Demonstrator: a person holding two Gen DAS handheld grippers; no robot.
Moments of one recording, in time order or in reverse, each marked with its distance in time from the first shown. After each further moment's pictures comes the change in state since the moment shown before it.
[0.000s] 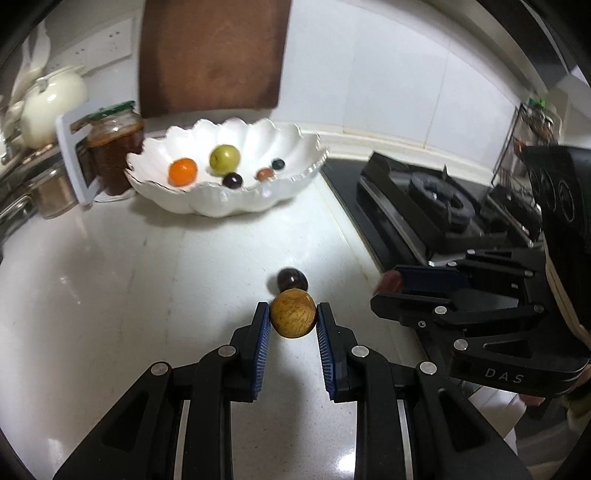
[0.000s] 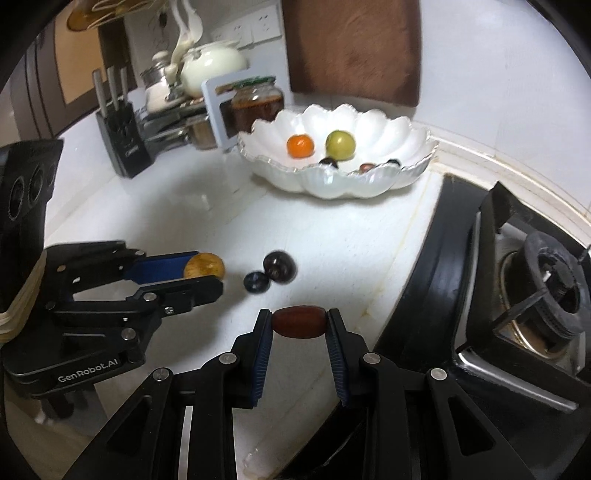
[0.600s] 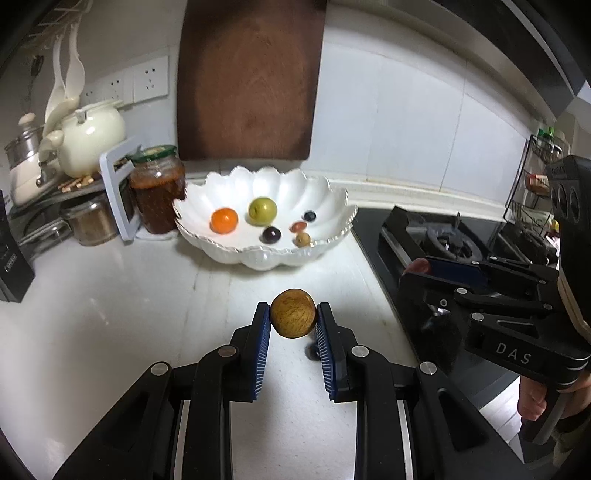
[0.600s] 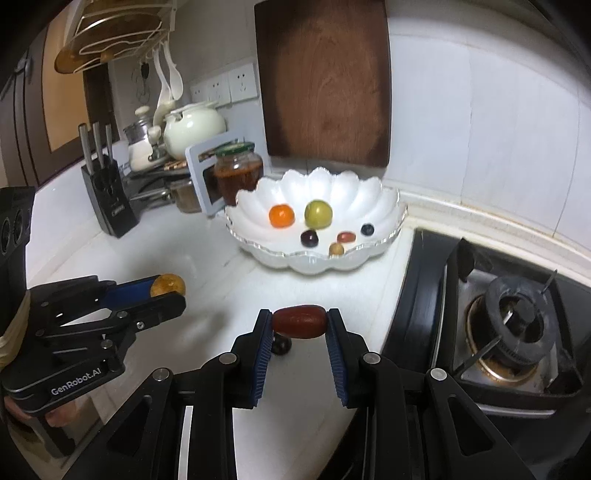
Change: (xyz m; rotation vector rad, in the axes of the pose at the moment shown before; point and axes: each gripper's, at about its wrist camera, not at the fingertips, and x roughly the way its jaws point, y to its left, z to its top) left arm -0.048 0.022 0.027 -0.026 -0.125 0.077; right arm -0.040 0.016 0.037 0.058 -0.174 -0.098
